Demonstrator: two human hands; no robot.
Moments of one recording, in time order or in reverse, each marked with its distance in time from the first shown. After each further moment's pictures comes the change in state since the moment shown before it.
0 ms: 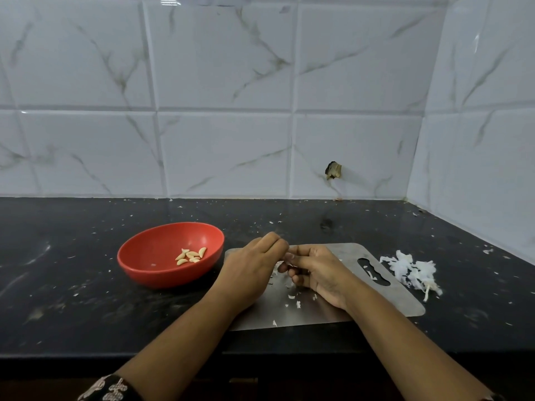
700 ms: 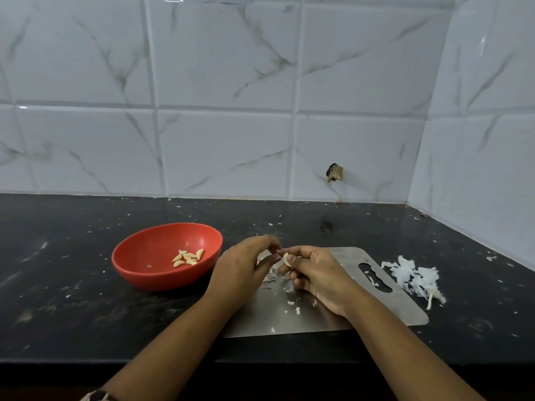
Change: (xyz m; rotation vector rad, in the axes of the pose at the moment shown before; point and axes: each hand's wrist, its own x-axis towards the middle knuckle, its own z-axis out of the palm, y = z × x) left_hand -0.001 -0.005 -0.001 -0.317 0.107 -0.243; right_hand 0.005 0.006 -0.004 -0.050 0.030 -0.046
